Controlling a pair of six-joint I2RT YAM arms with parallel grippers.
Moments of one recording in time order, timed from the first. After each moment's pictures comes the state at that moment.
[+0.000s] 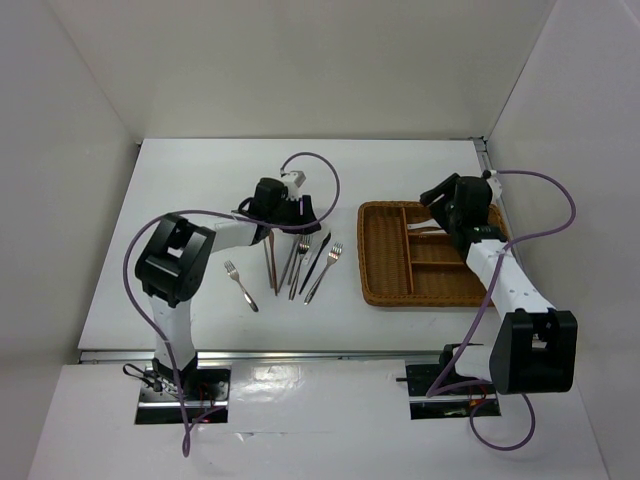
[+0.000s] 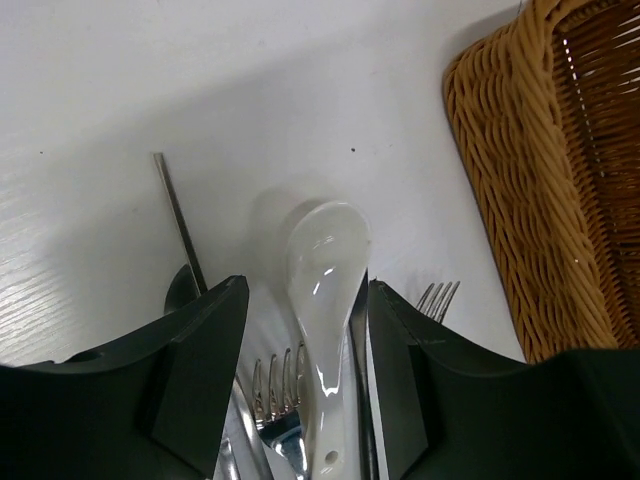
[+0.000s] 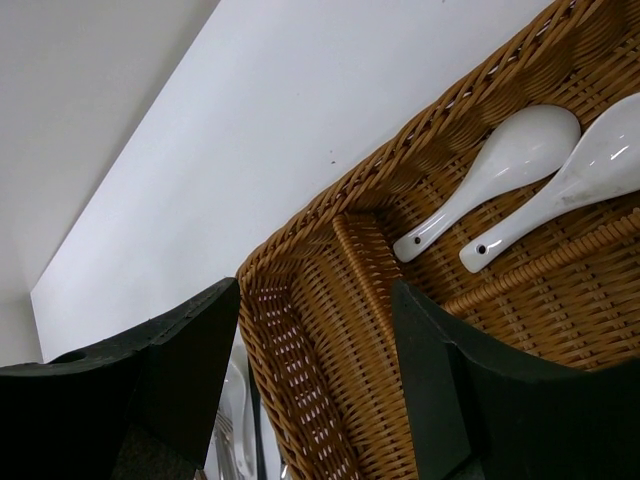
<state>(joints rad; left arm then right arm) -0.43 1.95 1.15 0.22 0.34 -0.37 0.00 1.25 0.84 -0.10 0.09 0.84</state>
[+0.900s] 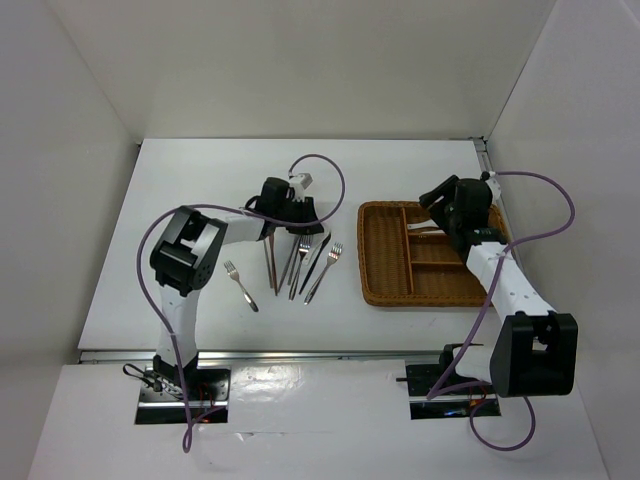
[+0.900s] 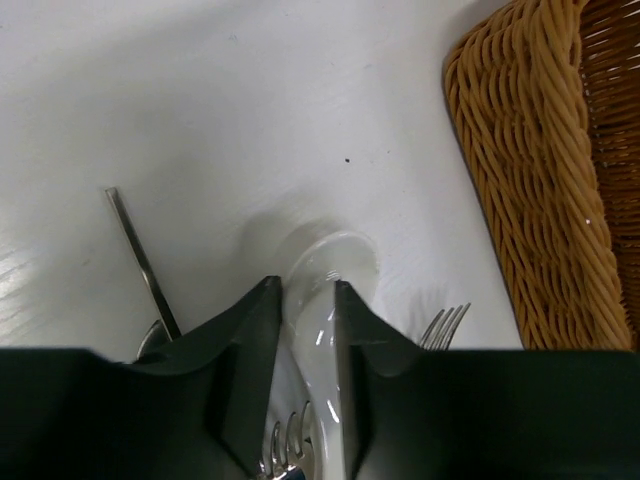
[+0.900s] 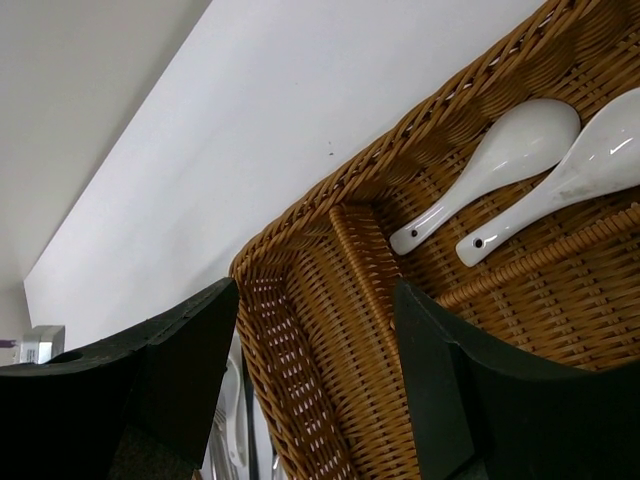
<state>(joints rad) -0.42 2.09 1.25 0.20 0.45 -0.37 0.00 1.24 0.82 -0.10 0.07 0.82</state>
